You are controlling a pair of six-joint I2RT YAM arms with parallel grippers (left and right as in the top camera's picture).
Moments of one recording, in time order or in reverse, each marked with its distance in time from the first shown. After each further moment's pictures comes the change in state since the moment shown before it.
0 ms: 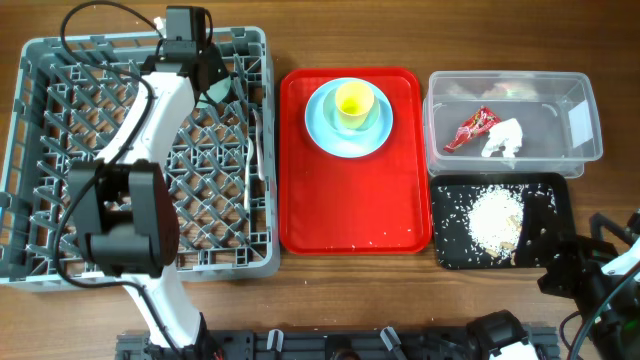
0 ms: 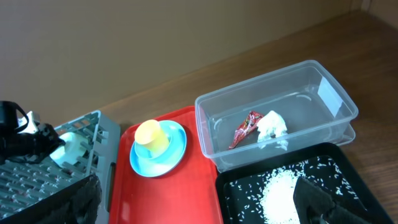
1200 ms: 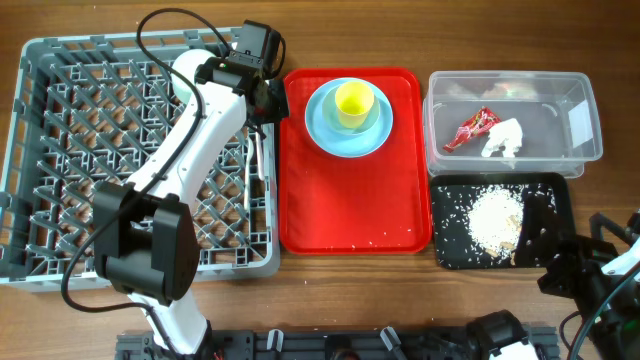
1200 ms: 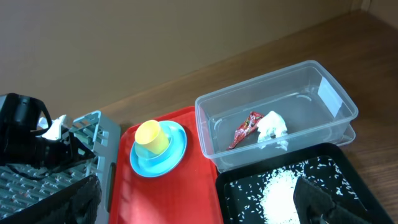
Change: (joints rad) left arm -0.256 -0.095 0.006 -0.341 0.123 -0.014; right arm 0.000 0.000 0.000 0.000 0.000 0.000
